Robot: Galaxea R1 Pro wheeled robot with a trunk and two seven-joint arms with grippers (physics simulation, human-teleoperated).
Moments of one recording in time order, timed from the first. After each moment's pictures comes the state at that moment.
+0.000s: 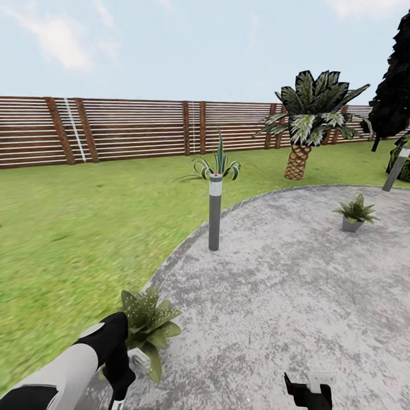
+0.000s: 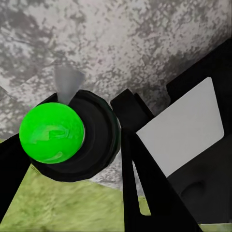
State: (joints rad) left arm -0.75 0.05 -0.05 -0.33 -1.15 0.83 -1.23; right arm -0.46 -0.13 0.56 -0.02 -0.62 -0.56 0.05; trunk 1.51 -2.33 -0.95
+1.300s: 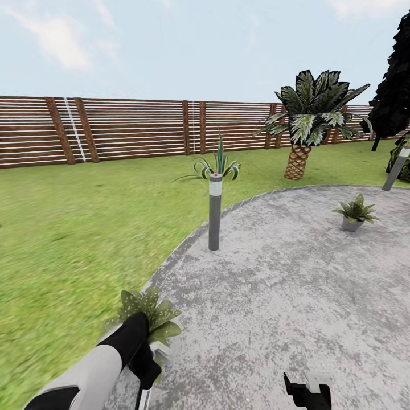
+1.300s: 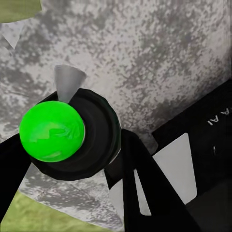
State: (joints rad) left arm -0.74 -0.09 0.14 -0.35 -1.15 0.86 -1.00; right arm -0.46 -0.13 0.56 -0.02 -0.62 -0.56 0.05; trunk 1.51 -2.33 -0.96
